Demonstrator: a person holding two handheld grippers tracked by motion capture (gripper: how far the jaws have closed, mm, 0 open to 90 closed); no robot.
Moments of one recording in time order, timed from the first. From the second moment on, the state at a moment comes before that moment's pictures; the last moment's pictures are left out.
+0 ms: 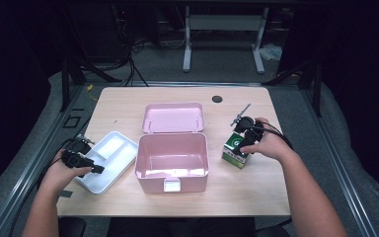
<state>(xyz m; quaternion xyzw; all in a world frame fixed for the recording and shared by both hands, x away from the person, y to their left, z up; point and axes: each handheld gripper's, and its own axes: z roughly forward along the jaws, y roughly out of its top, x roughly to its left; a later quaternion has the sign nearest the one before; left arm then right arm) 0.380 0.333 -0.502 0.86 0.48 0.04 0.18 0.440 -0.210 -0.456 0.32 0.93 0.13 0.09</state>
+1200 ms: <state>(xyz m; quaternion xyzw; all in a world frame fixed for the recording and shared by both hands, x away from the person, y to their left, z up) 0.380 0.335 -0.503 0.86 0.48 0.04 0.18 0.466 -0.201 -0.471 0.32 0.94 0.06 0.03</state>
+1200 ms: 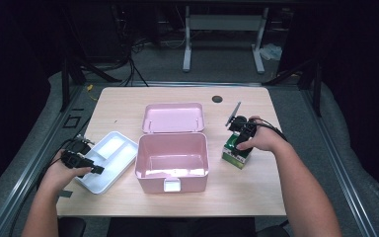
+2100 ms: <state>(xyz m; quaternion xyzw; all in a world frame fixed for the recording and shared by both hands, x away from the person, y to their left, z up) 0.381 0.338 -0.506 0.85 0.49 0.03 0.18 0.458 -0.192 -0.410 0.29 0.95 0.06 0.05</state>
